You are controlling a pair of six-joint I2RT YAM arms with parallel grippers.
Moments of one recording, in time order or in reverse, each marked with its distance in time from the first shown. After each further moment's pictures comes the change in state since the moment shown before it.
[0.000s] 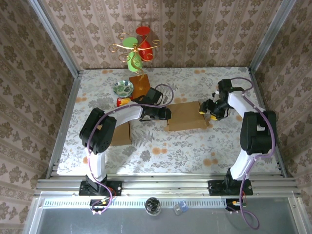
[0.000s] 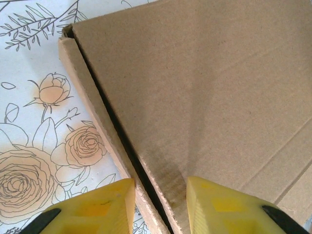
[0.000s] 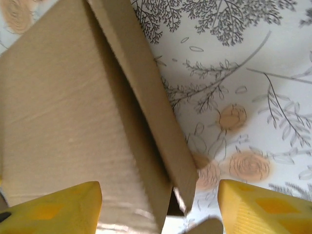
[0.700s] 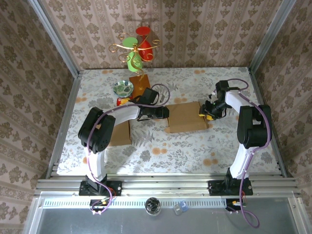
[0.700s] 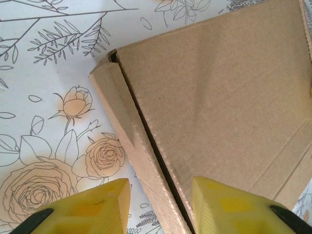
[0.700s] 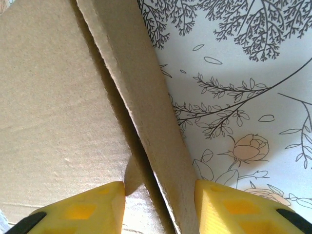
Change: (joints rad) left arm 0.046 0.000 -0.048 0.085 0.039 -0.011; right arm 0.002 0.081 0.024 0.010 -0.053 -0.056
